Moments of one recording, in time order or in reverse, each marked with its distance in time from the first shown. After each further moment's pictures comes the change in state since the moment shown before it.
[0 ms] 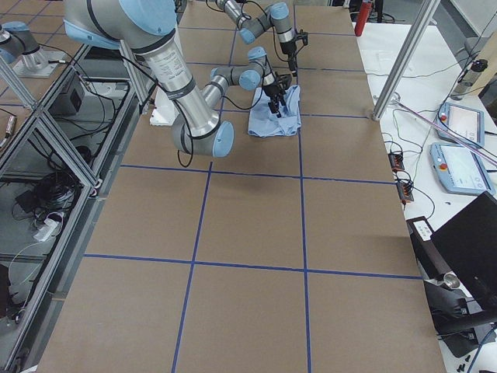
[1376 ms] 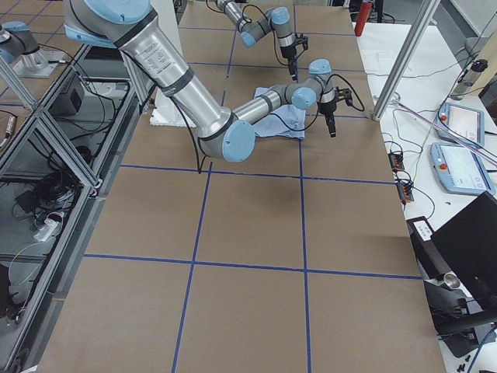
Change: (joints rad) left arm 0.021 -0.020 0.058 0.000 0.004 -0.028; right arm 0.413 0.012 -0.233 0.244 0.400 -0.541
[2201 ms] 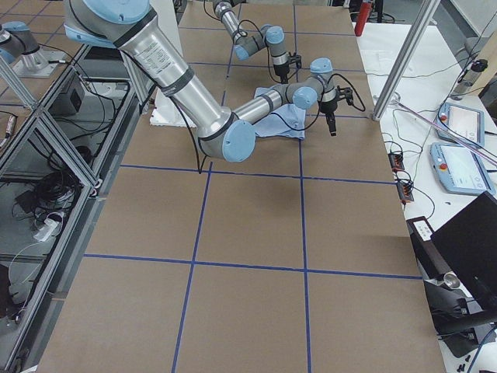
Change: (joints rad) left arm 0.093 -0.120 0.148 0.001 0.045 -0.144; right arm 0.004 0.000 0.002 0.003 0.013 0.009
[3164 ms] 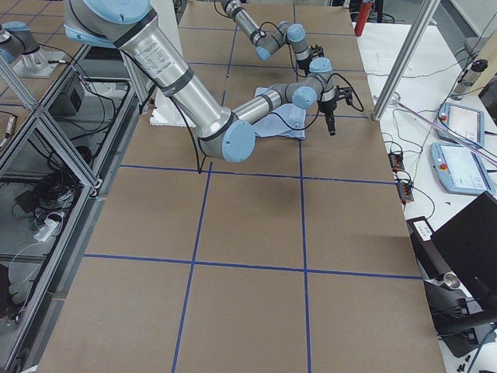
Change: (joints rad) left arm -0.158 -0.030 0.197 -0.107 0.046 0.128; right arm -0.008 -0.002 0.017 0.000 0.000 0.057
